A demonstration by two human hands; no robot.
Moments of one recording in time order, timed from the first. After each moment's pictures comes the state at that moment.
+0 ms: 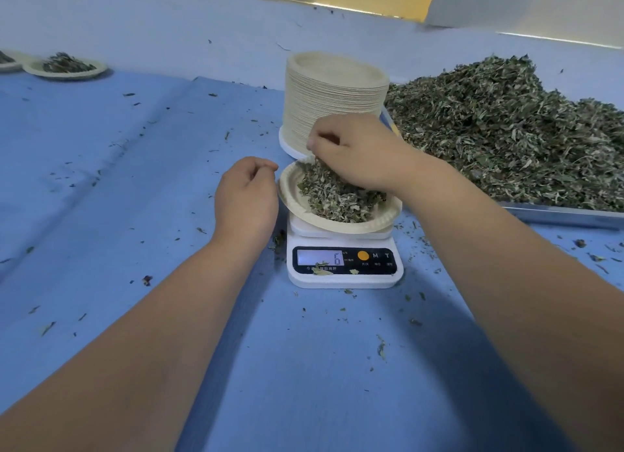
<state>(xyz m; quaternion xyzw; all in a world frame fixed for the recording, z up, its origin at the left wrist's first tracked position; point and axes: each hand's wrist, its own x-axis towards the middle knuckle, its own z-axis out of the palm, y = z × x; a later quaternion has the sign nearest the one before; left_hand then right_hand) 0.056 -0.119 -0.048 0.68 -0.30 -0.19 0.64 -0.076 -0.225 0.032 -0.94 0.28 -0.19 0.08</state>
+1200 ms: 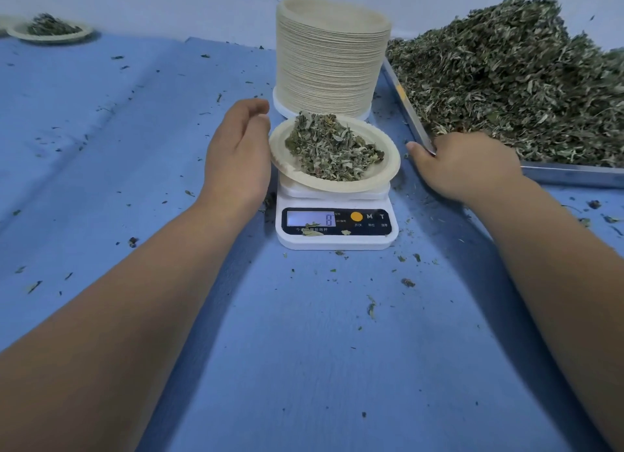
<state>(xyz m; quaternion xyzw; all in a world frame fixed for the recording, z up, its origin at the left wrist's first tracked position) 0.050 -0.109 -0.041 0.68 -0.39 -0.17 0.60 -0.199 -0.258 -0.030 -0.80 0.59 -0.08 -0.09</state>
